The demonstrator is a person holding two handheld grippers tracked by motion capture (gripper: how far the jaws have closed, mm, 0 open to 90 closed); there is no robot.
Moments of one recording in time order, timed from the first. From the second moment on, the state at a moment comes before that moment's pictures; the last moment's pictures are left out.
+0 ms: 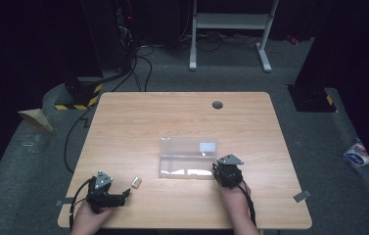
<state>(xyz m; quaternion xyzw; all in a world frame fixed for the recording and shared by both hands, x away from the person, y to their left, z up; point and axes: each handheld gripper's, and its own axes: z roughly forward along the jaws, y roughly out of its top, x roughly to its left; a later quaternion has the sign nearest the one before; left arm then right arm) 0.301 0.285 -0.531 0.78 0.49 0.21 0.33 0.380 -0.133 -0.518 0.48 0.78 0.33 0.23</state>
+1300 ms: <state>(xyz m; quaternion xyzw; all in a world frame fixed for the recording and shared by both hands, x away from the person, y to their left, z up) 0.303 0.281 -0.531 0.79 0.47 0.20 0.33 0.374 -0.132 -0.503 0.46 0.76 0.39 0.24</state>
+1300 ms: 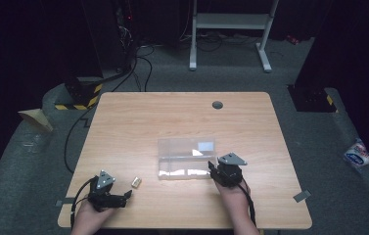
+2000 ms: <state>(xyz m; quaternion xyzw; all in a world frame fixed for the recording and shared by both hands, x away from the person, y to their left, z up) 0.305 0.283 -0.525 0.80 0.48 0.19 0.32 0.345 -0.227 -0.521 0.52 0.75 0.32 0.26</state>
